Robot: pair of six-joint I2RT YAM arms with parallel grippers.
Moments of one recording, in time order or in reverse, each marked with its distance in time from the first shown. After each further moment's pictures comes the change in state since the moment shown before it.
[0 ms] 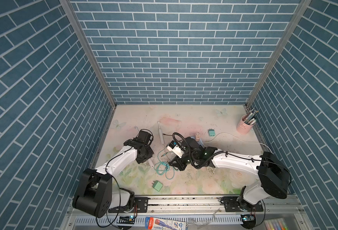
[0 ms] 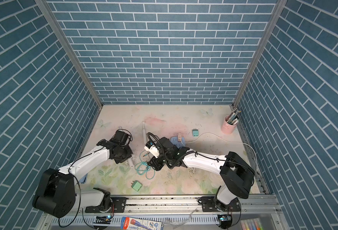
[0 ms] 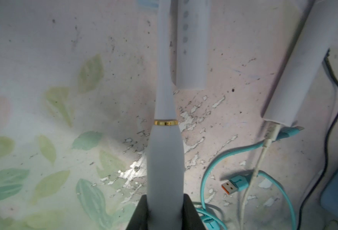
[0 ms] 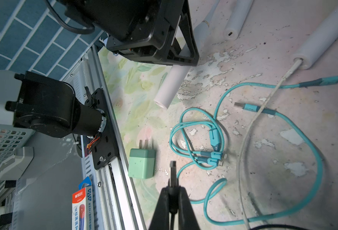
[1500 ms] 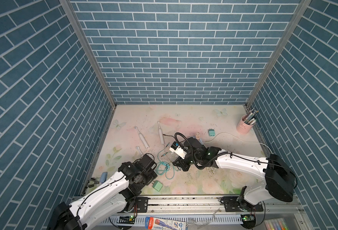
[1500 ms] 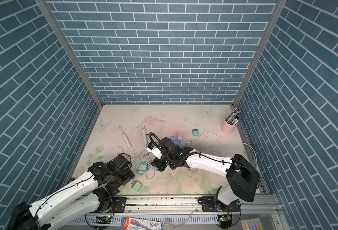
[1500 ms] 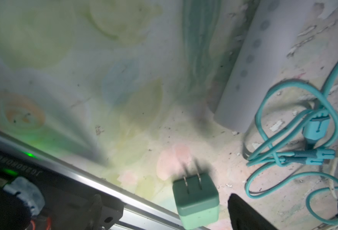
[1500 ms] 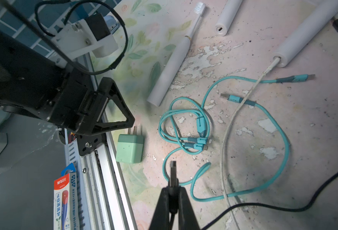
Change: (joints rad) left arm -0.409 -0.460 -0.231 -0.360 0.081 -0.631; right arm 0.004 -0.071 -0.022 -0.091 0.069 -0.105
